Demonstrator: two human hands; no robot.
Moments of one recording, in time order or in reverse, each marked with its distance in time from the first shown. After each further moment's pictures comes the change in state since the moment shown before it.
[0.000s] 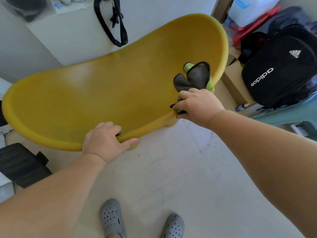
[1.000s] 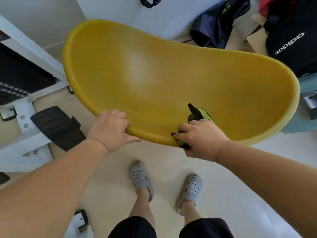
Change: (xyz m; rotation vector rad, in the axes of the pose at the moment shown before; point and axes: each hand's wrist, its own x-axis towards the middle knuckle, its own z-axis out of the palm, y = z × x) left_hand -0.117 -0.151 -0.028 0.180 -0.070 0.467; right_hand -0.069 -0.265 -0.015 0.109 -0.319 -0.125
